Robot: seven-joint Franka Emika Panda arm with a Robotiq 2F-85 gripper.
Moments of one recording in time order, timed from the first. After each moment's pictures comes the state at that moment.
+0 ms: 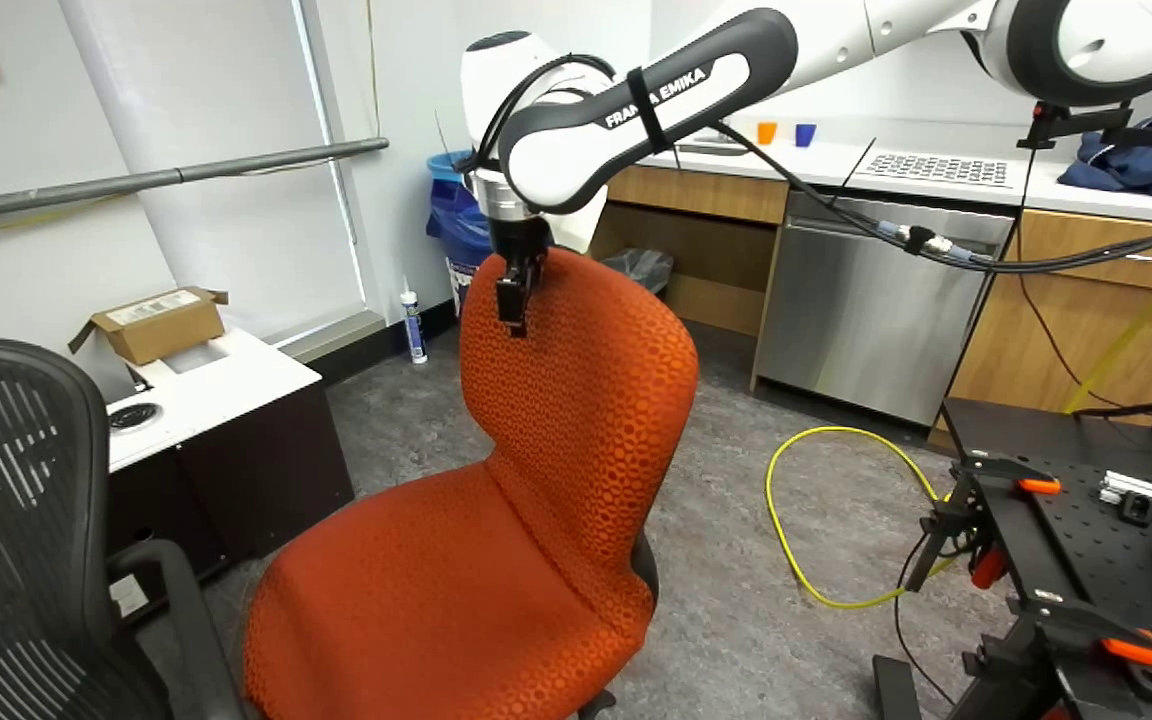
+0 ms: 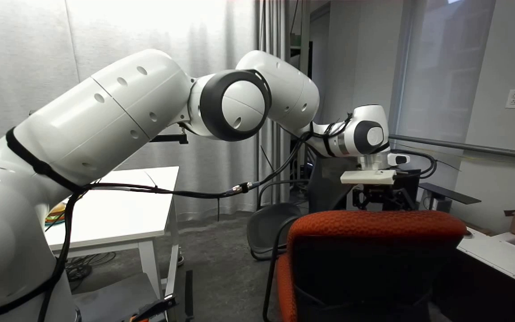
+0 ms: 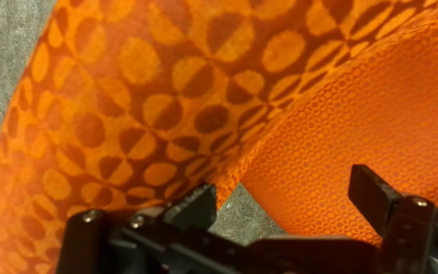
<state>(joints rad) -0.07 0.96 -0.04 -1.03 -0.20 2.08 -0.13</state>
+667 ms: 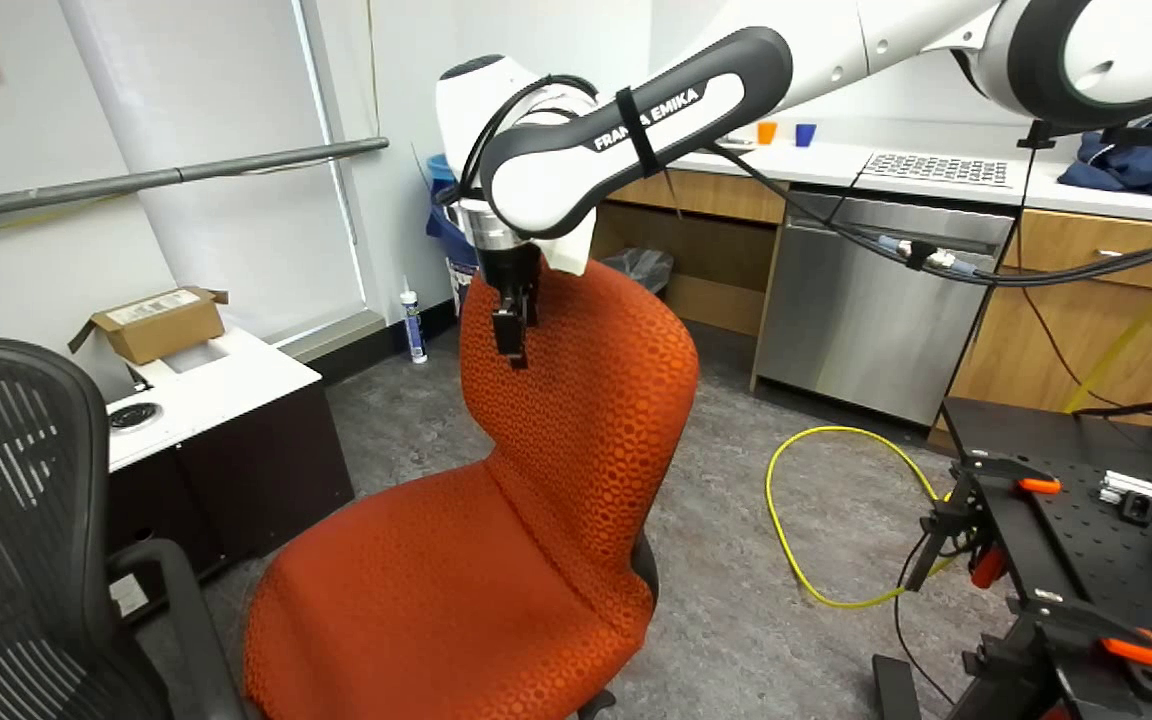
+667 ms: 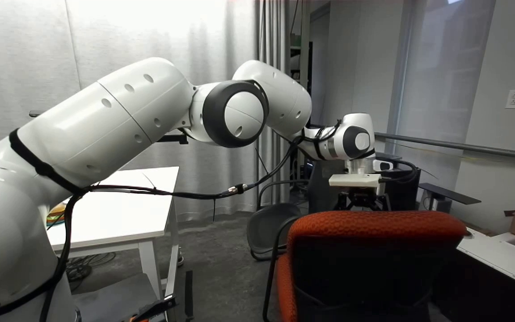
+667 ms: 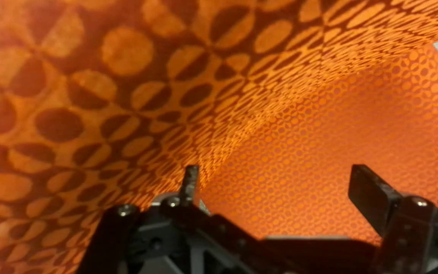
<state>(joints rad) -0.03 1.00 -0.02 -1.00 -0.20 2.00 -0.16</state>
